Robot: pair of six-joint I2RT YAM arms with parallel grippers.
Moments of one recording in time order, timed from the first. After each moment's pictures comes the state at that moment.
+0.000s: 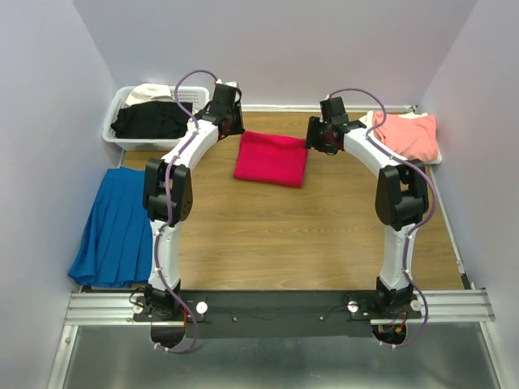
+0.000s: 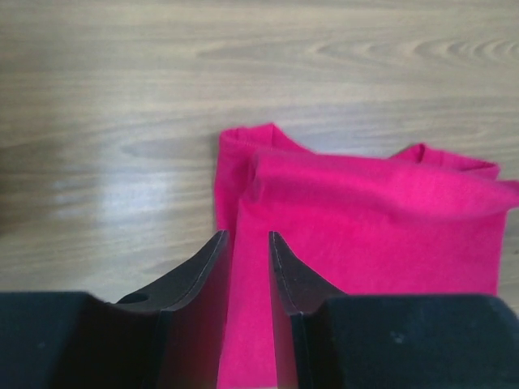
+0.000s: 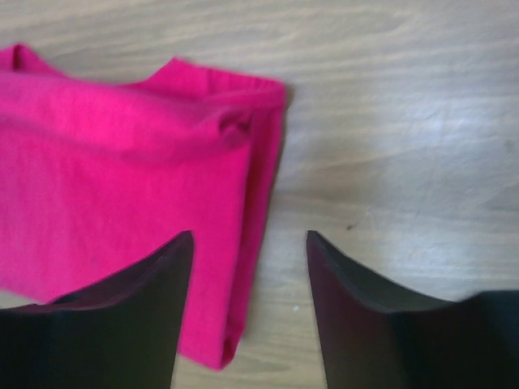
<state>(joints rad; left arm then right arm) -0.31 2.20 1.98 -0.46 -0.01 -0.34 0.31 2.10 1.73 -0.47 0.03 0.40</state>
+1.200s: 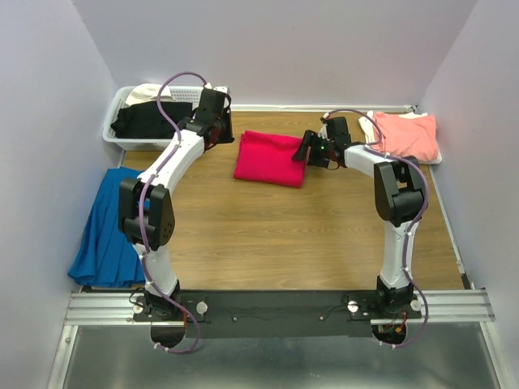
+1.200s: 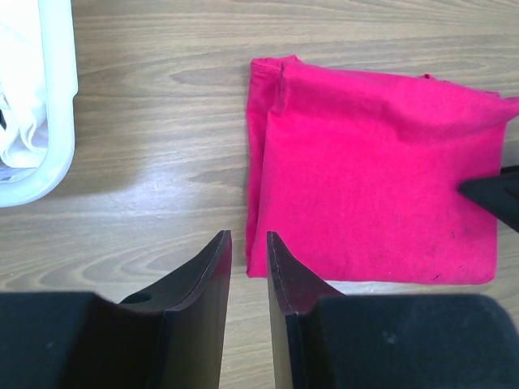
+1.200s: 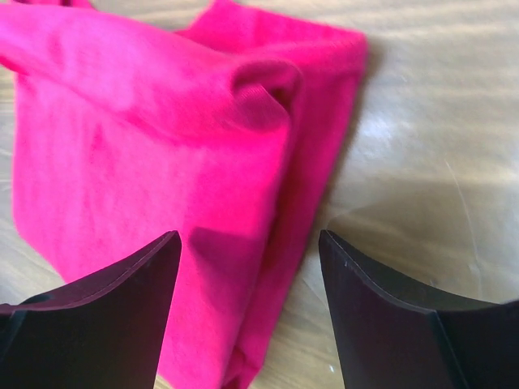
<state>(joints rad) -0.31 1.87 1.66 -0.49 -0.04 -0.29 0.27 2.13 1.45 -0.10 -0.30 0.47</state>
